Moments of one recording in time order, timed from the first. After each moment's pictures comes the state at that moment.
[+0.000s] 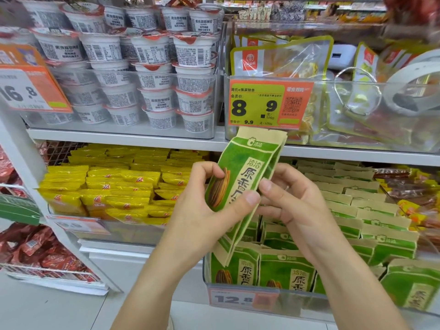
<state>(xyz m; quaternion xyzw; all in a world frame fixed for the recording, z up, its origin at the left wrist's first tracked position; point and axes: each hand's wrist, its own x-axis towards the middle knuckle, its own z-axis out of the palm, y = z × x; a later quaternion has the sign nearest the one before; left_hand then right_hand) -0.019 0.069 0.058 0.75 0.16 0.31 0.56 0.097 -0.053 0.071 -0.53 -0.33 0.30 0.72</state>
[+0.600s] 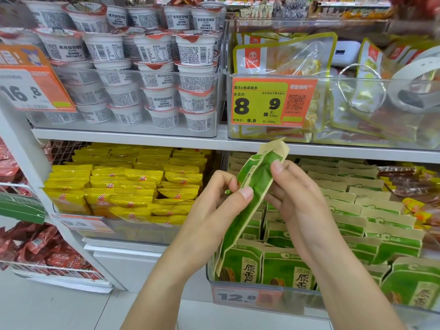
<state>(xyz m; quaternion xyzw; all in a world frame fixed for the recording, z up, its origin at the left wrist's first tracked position) -0.017 0.061 0.058 0.70 0.12 0.23 0.66 0.090 -0.045 0.070 -0.53 -0.29 0.27 0.75</state>
